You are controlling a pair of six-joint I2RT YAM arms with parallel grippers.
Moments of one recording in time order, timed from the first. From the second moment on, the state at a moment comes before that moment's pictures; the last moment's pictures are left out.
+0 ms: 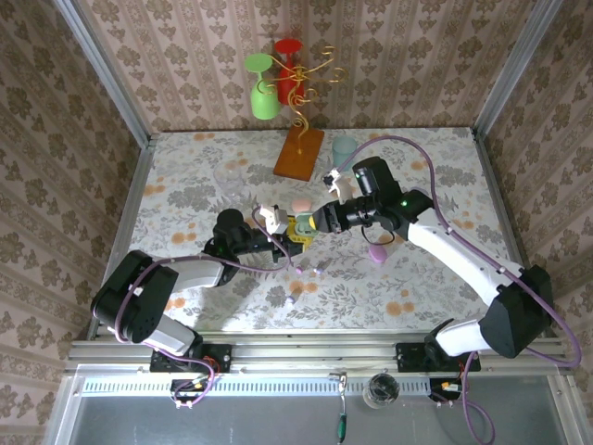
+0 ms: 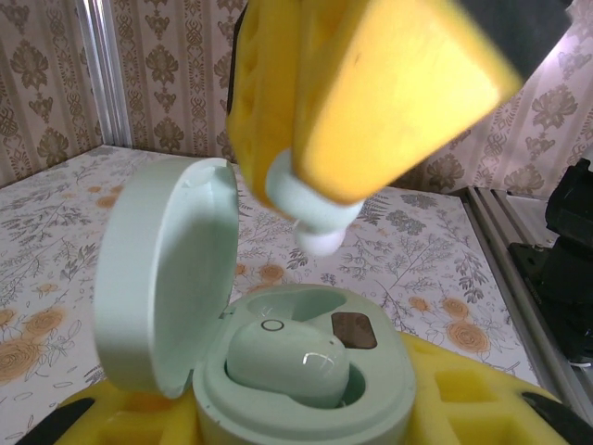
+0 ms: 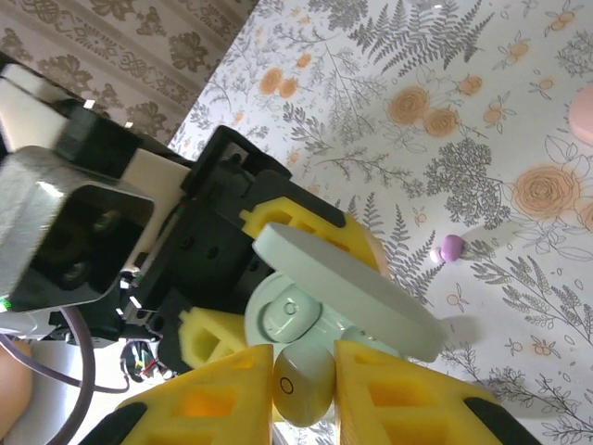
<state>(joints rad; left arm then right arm) -0.59 1.49 0.50 0.94 0.88 -0.02 0.54 1.40 1.19 -0.53 -0.58 0.29</state>
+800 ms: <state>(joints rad) -0.59 1.49 0.51 0.94 0.86 -0.03 0.52 1.44 1.17 -0.51 -0.58 0.32</state>
